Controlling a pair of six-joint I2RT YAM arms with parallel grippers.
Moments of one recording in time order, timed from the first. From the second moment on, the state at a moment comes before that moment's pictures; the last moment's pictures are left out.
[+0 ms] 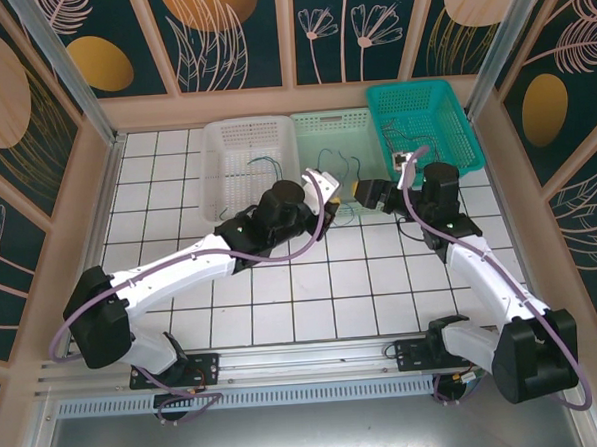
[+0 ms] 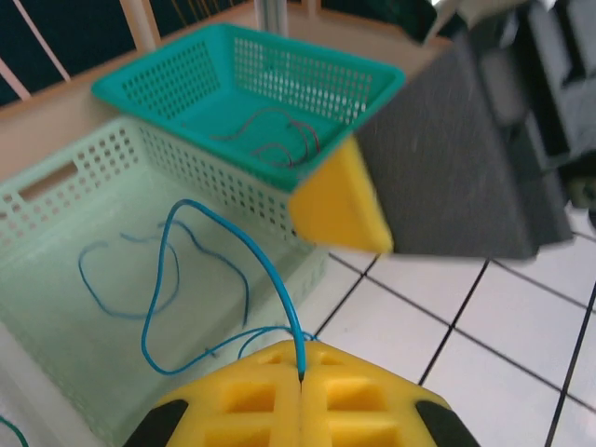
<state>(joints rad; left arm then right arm) -0.97 1.49 1.17 -0.02 -0.07 -0.03 0.20 1.08 0.71 0.02 -0.63 0.53</state>
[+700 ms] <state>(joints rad) -0.97 1.53 1.28 -0.02 -0.05 -0.02 0.20 1.06 0.62 -0.01 -0.49 0.47</state>
